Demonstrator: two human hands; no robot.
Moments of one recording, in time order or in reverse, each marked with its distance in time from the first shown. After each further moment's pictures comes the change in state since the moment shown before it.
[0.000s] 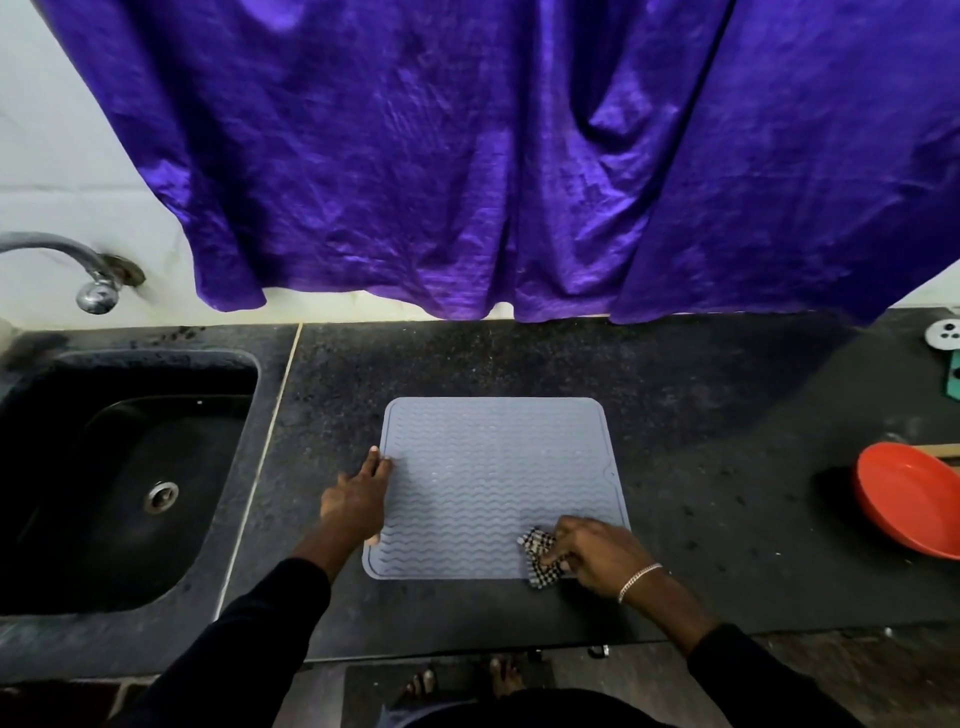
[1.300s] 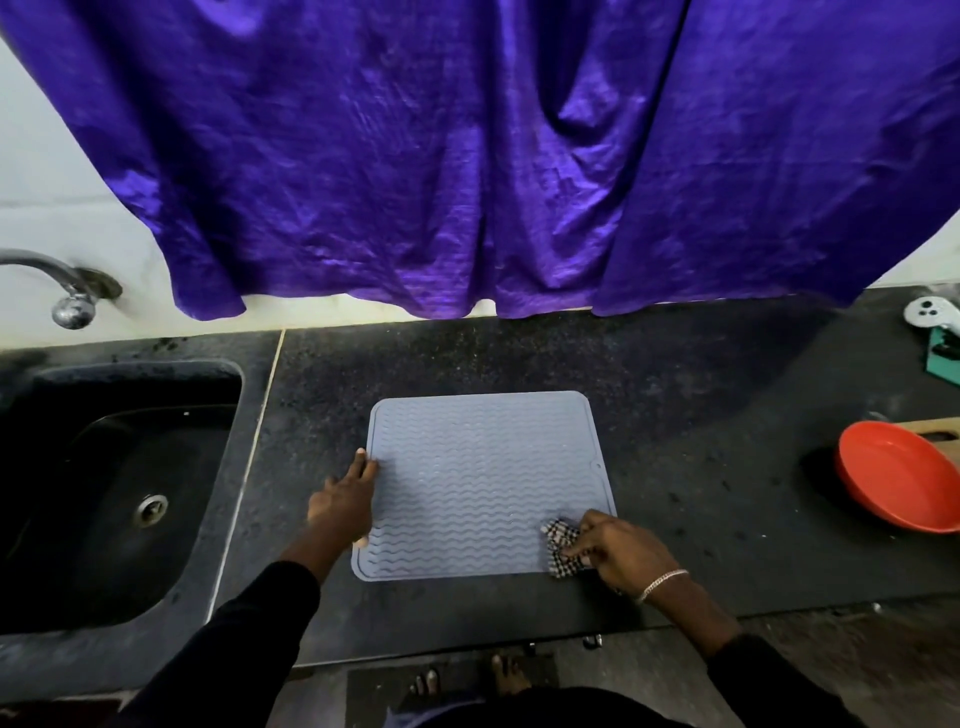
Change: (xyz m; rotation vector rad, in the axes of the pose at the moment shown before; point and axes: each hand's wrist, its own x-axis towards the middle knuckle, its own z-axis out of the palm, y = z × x) left_hand -0.002 0.003 -0.001 0.018 0.004 -0.015; right_hand -0.026 0.040 0.015 0.106 0.042 0.116
